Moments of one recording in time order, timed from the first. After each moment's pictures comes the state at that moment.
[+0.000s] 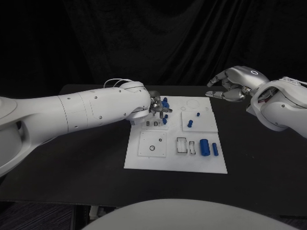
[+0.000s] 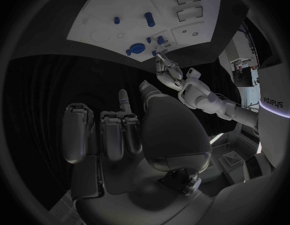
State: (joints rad) left arm 1.32 -0.44 -0.21 1.20 -0.99 0.00 -0.53; left_hand 1.20 0.18 -0.26 0.28 0.24 0.98 0.02 0.44 0.80 1.41 0.00 1.35 1.23 1.47 -0.11 1.57 1.31 0.06 1.45 0.01 1.46 1.31; right arm 1.40 -0.92 -0.25 1.53 -1.48 -0.46 -0.07; right_hand 1.30 -0.05 0.15 0.26 0.17 0.89 0.09 0.13 0.22 1.46 -0.01 1.57 1.31 1.46 -0.07 1.57 1.31 0.04 1.47 0.04 1.41 1.31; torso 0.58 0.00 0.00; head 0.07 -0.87
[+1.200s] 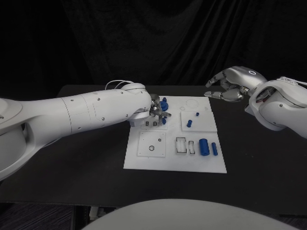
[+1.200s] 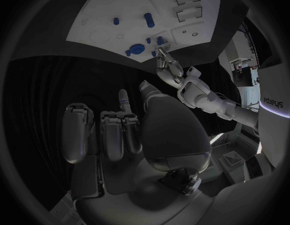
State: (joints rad) left arm 1.30 -0.41 -0.21 1.17 -0.99 0.05 -0.55; left_hand 1.21 0.17 -0.23 0.26 0.25 1.03 0.01 0.43 0.84 1.40 0.00 1.35 1.14 1.47 -0.11 1.57 1.31 0.06 1.45 0.01 1.45 1.31; right arm 1.40 -0.92 -0.25 1.53 -1.48 -0.46 -0.07; right_hand 1.30 -0.05 0.15 0.26 0.17 0.89 0.09 0.13 0.22 1.46 -0.01 1.57 1.31 1.46 -0.07 1.57 1.31 0.04 1.47 0.04 1.41 1.31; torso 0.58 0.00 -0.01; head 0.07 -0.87
